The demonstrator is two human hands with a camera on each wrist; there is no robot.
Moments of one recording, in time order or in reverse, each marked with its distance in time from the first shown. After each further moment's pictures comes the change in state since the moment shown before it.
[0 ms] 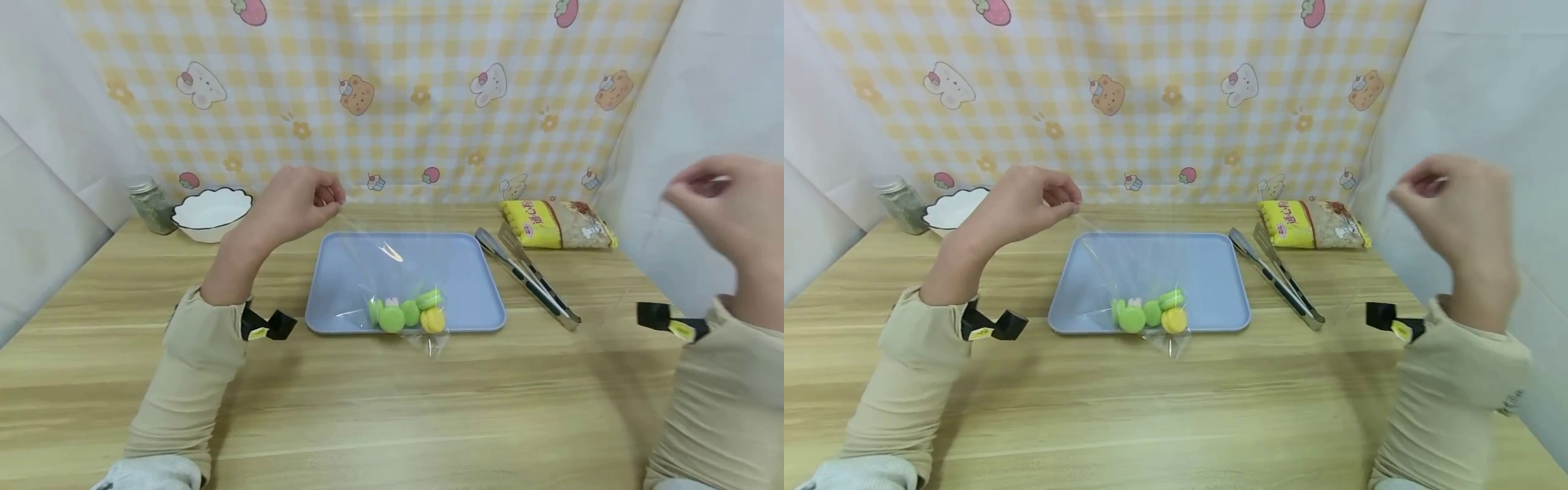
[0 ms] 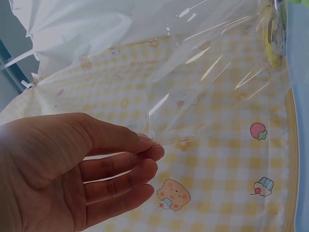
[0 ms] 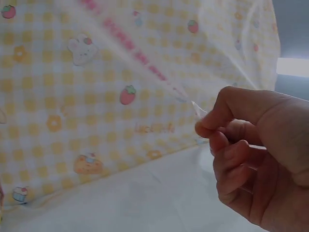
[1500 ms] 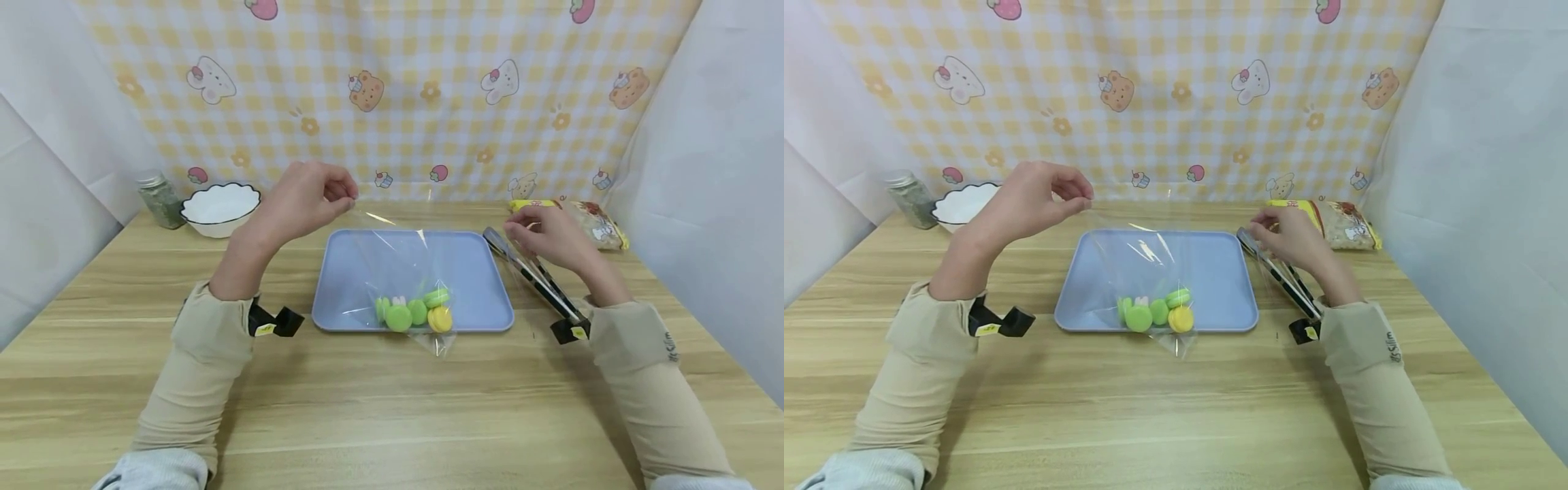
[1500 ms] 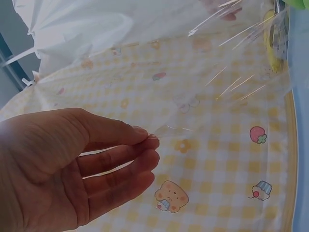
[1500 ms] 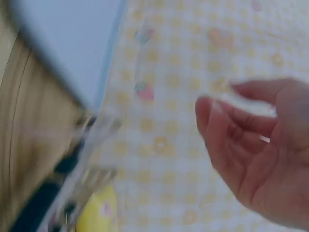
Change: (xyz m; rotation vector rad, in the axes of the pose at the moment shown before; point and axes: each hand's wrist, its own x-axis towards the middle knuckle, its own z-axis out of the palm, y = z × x) left_hand 0.001 0.000 0.000 -0.092 -0.002 -0.008; right_hand -0.008 -0.055 0.133 0.378 -0.695 -0.176
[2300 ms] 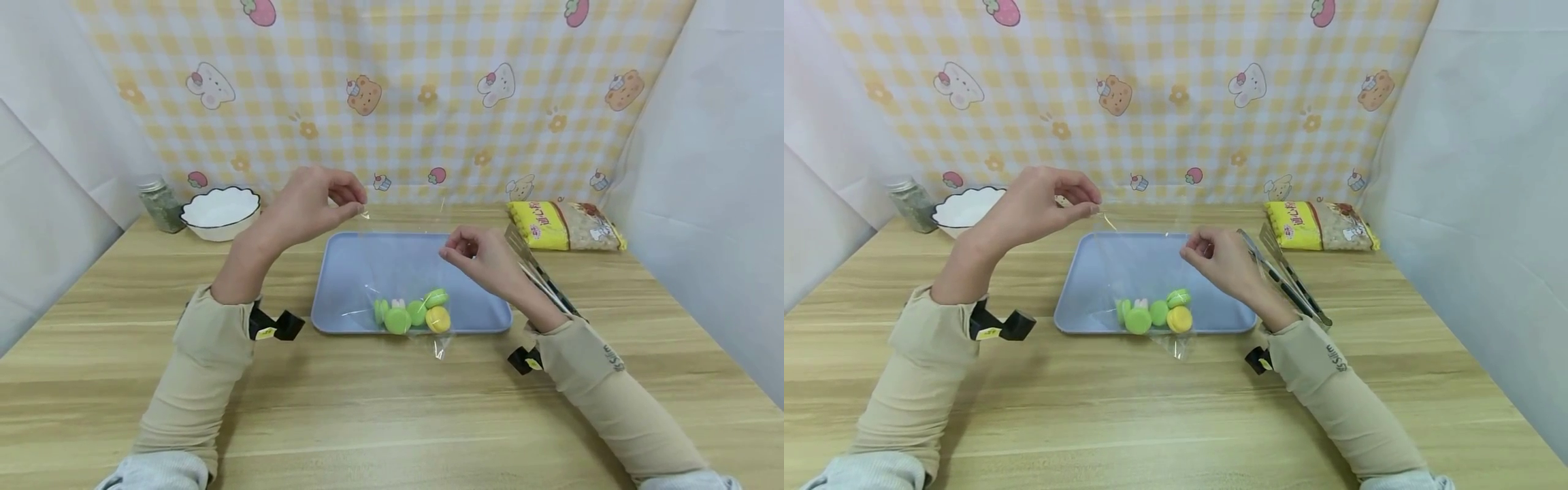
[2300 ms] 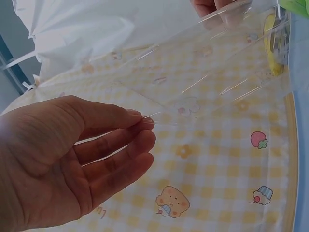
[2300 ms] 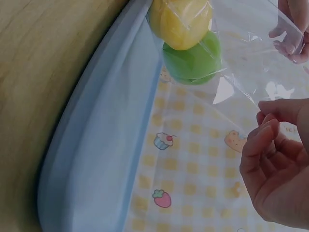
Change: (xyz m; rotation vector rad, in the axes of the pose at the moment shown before) left_hand -0.001 0.006 0.004 -0.093 0.016 0.127; right_hand 0.001 -0.049 0.070 0.111 0.174 -0.234
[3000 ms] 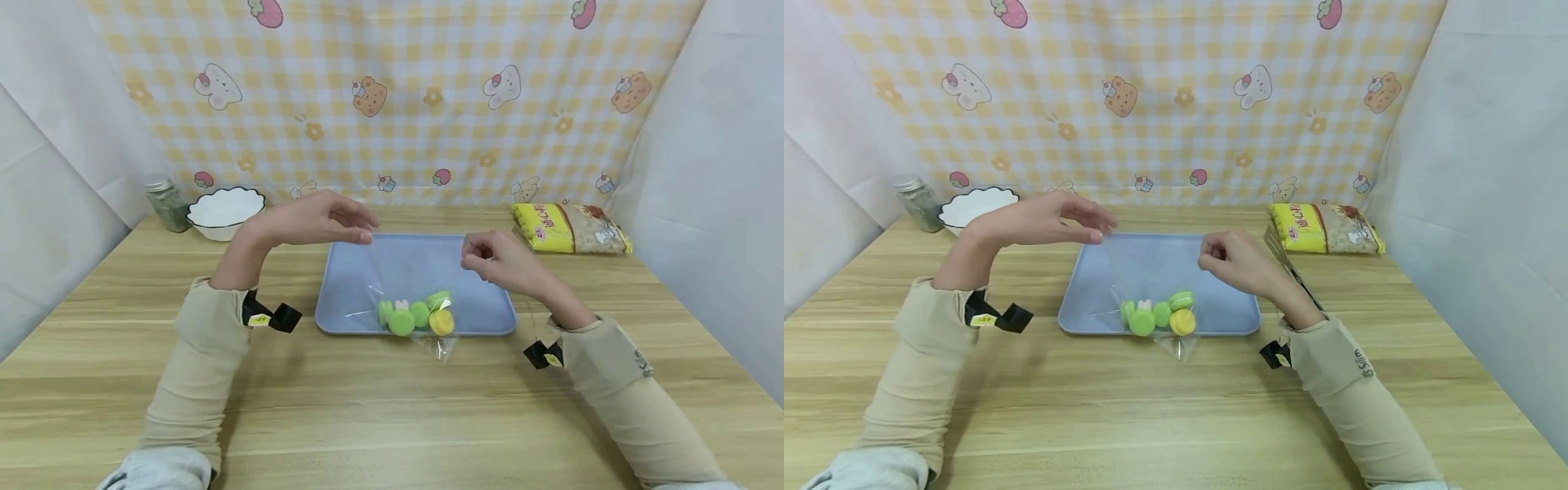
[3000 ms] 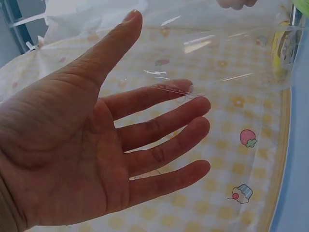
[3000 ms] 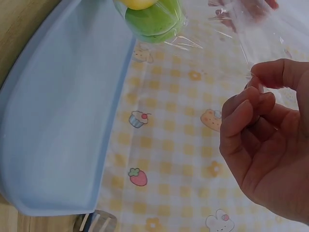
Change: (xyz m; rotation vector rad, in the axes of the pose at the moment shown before) left_hand 0.000 -0.028 -0.002 -0.230 -0.472 -0.101; right_hand -0.002 -0.006 -0.027 -0.007 -0.249 0.015
